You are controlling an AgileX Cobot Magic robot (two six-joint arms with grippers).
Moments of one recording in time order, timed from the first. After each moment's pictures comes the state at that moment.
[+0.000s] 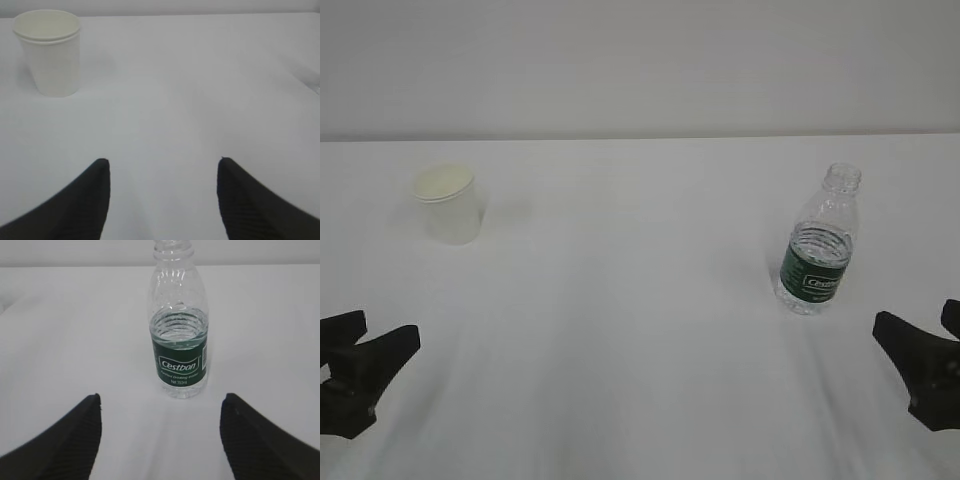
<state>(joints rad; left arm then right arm) -0.30 1.54 -0.01 0.14 -1.14 -0.19 0.25 1.27 0.01 -0.08 -0.85 0.08</state>
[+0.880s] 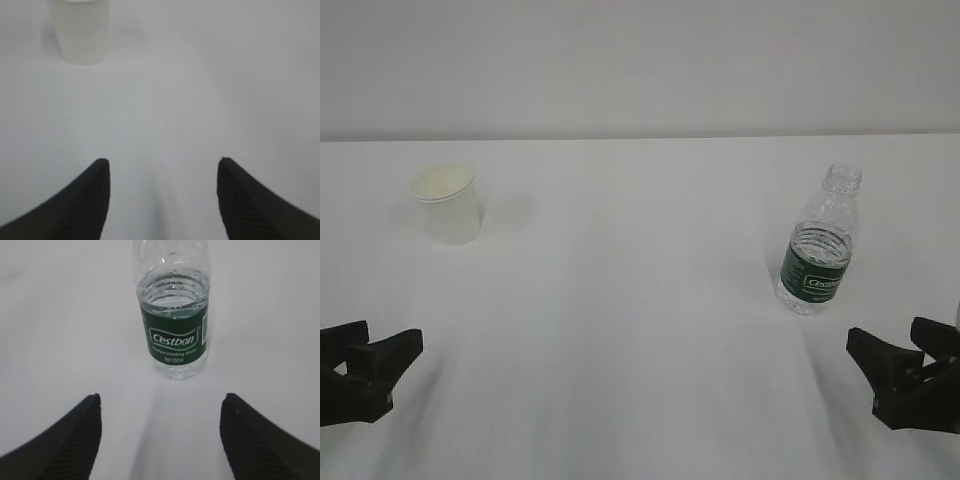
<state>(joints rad) -0.30 1.68 -0.06 0.05 -1.15 -0.19 0.25 1.67 -0.02 -0.06 -1.14 0.08</state>
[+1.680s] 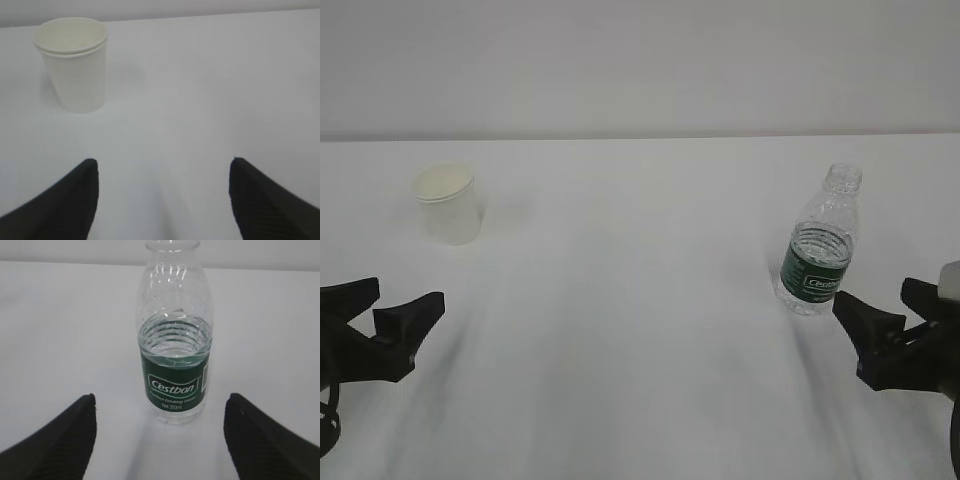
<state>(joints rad) -0.30 1.71 -0.16 0.04 -1.15 -0.11 0.25 1.67 -0.11 -0.05 -1.15 0.03</state>
